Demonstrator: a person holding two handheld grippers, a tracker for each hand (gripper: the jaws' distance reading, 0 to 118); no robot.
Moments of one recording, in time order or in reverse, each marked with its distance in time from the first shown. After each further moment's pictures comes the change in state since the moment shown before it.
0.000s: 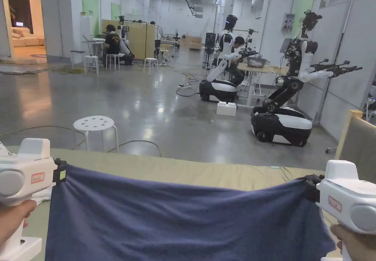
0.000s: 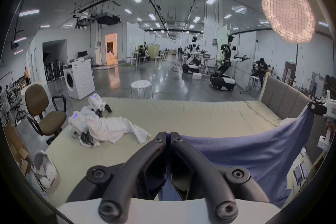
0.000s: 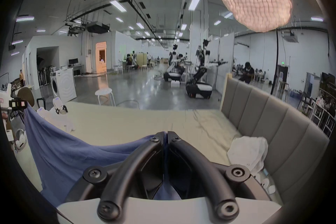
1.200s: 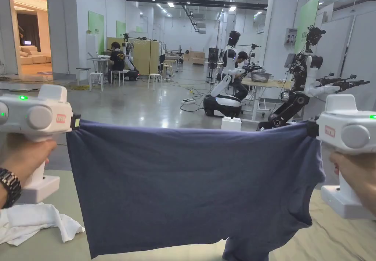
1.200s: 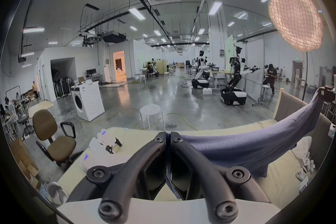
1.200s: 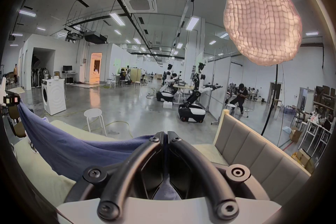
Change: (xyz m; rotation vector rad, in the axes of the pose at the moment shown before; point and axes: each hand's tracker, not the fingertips) left arm 0.015 0.123 -0.073 0.103 0.095 -0.050; right arm -0.012 0.147 -0.070 0.119 -0.079 0.044
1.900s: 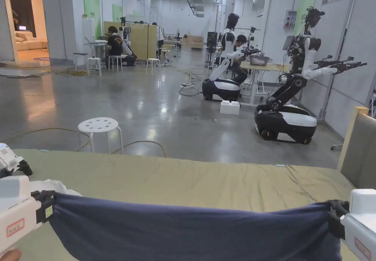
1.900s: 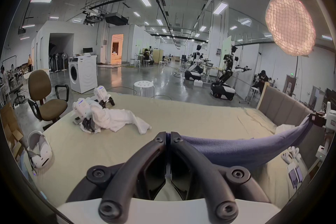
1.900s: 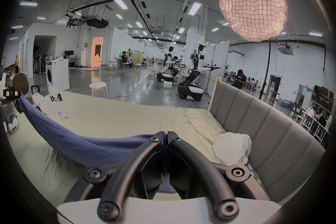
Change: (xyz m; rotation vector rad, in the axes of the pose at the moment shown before) left arm -0.029 -0.198 0.147 -0.067 -0.086 0.149; right arm 0.010 -0.193 0.164 -0.137 0.006 0.040
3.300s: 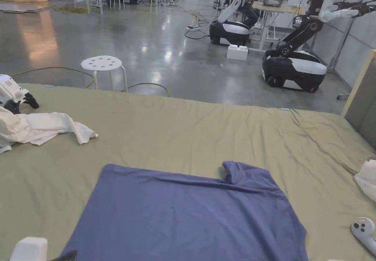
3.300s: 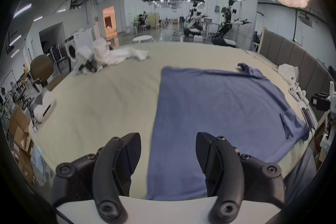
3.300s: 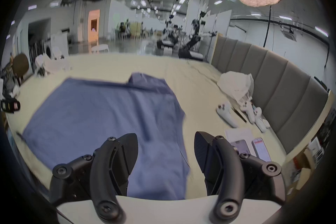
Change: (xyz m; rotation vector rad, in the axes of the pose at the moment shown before) left arm 0.004 -0.201 0.043 -0.314 0.032 -0.135; right arm -0.074 -0.185 0.071 -0.214 -0.007 -0.030
